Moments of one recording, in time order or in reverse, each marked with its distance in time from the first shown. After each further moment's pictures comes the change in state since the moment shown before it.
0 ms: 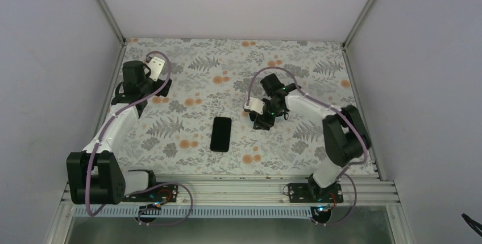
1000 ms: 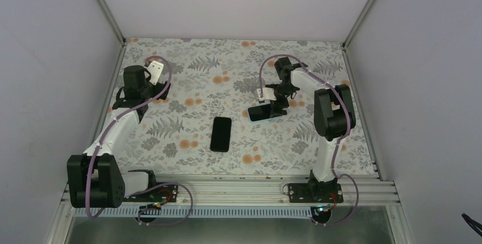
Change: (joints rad) left arm 0.000 -0.031 -0.076 0.050 -0.061 -0.004; right arm -0.238 0.256 0.322 -0.229 0.010 -0.677
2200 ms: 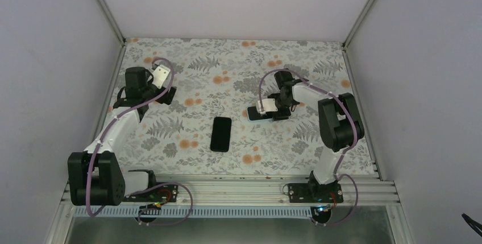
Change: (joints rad) left arm 0.000 0.012 -0.010 -0.044 0.176 0.039; right arm 0.046 -0.129 -0.272 0.269 0.157 -0.033
